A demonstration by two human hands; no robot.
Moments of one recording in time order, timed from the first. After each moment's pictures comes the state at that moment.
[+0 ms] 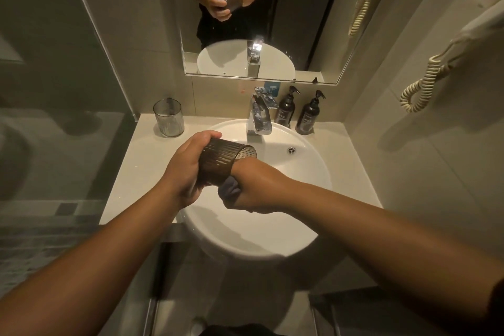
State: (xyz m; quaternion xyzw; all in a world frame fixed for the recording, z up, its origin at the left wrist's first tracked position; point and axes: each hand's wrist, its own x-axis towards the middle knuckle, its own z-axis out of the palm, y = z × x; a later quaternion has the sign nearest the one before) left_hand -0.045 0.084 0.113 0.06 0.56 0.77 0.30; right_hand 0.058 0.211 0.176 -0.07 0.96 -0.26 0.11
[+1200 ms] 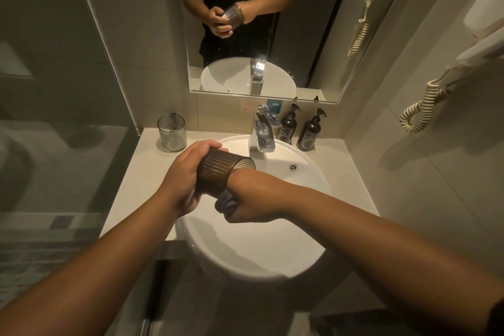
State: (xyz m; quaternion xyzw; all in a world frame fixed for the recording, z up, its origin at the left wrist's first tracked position) left_hand -0.056 0.079 0.129 0.09 0.56 0.78 0.27; right_hand 0.041 0.207 0.199 -0.15 0.96 -0.20 0.14
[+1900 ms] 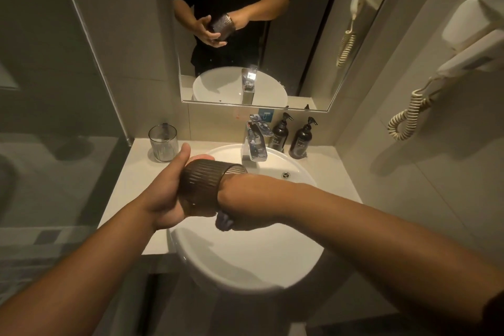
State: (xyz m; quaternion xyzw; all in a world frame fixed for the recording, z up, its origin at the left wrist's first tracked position) left_hand -0.066 0.067 0.136 0.04 0.52 0.73 0.44; right_hand 0.037 0.210 0.215 -0.27 0.96 -0.03 0.12
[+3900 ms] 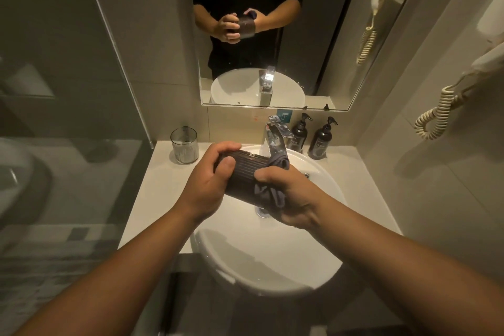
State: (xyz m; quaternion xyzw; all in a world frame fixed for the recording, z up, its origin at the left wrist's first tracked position) left_hand -0.057 0.078 0.143 0.32 0.67 0.66 0.08; right_hand 0.039 0.216 0.195 0.13 0.45 -0.88 0.08
